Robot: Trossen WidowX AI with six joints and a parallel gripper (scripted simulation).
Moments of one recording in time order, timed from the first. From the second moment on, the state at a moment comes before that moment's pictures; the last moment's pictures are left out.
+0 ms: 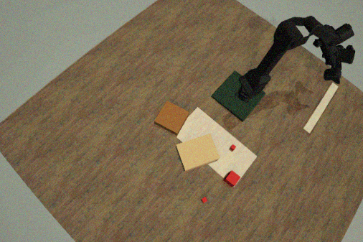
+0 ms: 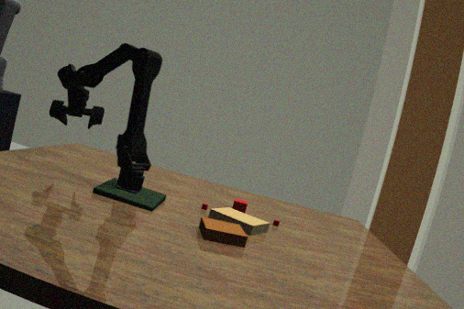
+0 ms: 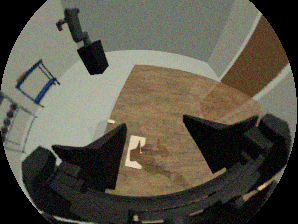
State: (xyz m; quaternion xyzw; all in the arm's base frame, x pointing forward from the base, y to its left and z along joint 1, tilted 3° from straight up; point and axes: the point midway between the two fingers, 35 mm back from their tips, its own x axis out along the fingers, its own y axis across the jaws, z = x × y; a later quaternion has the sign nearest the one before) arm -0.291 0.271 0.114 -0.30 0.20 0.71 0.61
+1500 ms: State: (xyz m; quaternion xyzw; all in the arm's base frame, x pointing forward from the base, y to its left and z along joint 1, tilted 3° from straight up) arm 0.130 0.356 0.104 -0.19 0.42 0.27 0.85
